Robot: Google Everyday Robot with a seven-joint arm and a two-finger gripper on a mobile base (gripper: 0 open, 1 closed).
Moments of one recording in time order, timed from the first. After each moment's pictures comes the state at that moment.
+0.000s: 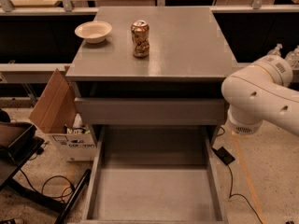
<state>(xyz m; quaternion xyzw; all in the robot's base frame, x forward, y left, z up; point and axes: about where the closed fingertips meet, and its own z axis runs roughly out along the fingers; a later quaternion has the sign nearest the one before) 0.507 -0.285 0.723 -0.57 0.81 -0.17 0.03</state>
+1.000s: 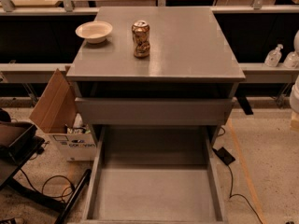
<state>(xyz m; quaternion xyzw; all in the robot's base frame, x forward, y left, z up) 0.446 -0.379 0.838 -0.45 0.88 -0.17 -0.01</state>
